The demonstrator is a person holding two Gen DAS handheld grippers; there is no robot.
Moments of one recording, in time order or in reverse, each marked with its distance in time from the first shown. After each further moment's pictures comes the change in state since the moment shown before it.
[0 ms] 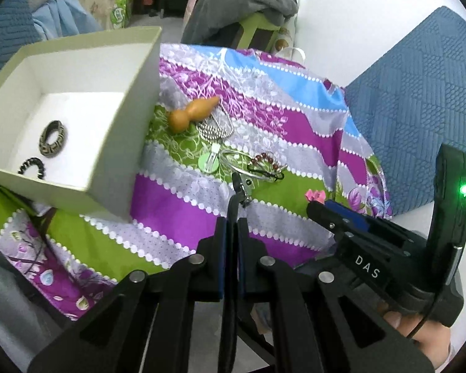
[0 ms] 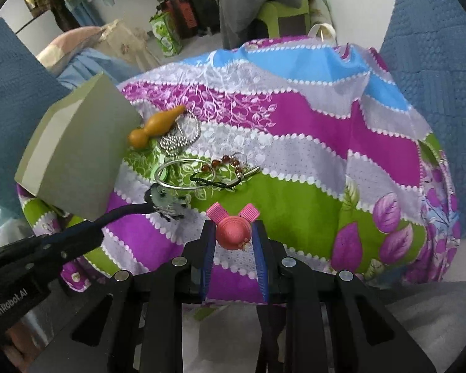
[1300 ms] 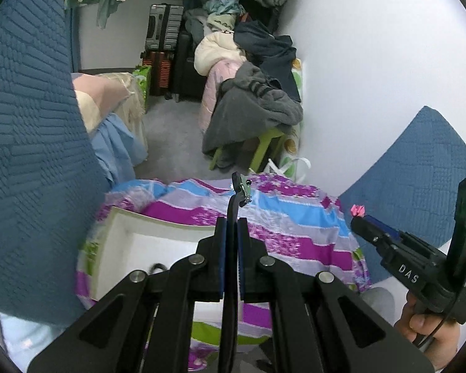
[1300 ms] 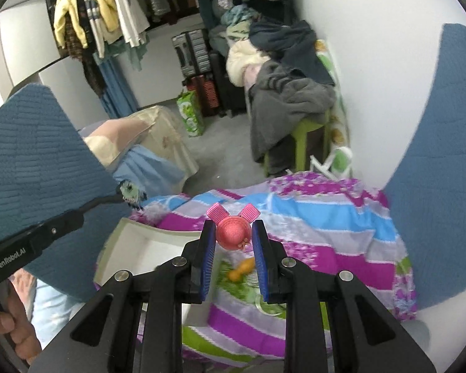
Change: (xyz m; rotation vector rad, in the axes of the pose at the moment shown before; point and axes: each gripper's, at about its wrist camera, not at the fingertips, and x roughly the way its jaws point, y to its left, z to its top) left arm -0.198 0.077 0.135 0.059 -0.296 0.038; right arm -0.142 0.144 0.133 -0.055 -0.286 0.025
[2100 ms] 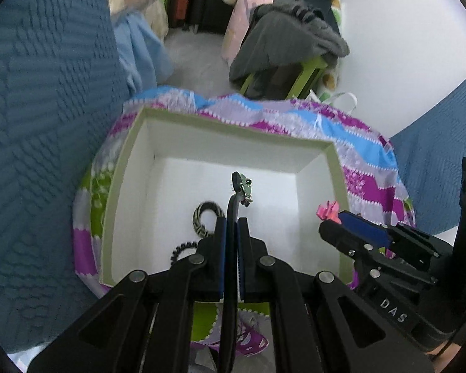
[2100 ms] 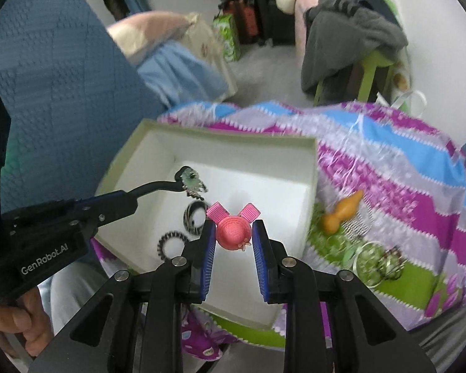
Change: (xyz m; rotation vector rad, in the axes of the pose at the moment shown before) left arm 0.111 0.107 -0.078 -0.047 0.295 0.025; right arm 0.144 0.088 -0.095 -0.096 0.306 0.086
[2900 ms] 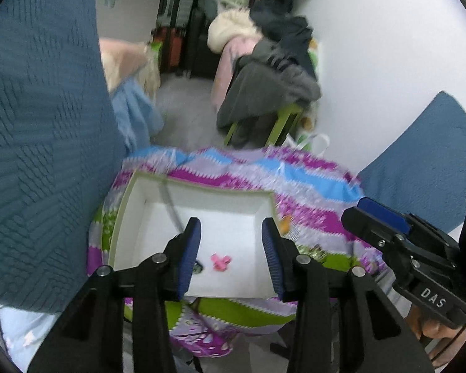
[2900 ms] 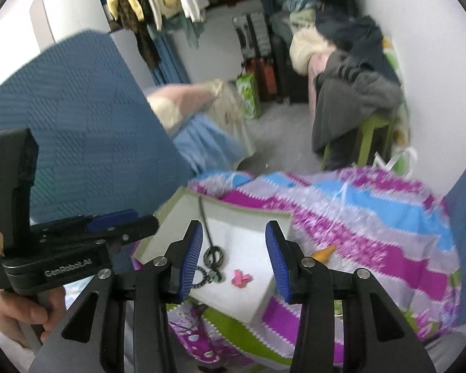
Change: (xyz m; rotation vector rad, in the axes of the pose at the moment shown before) left arm -0.110 -0.066 0.007 0.028 -0.231 -0.015; right arm -0.148 -0.024 0.018 -0.055 -0.303 0.094
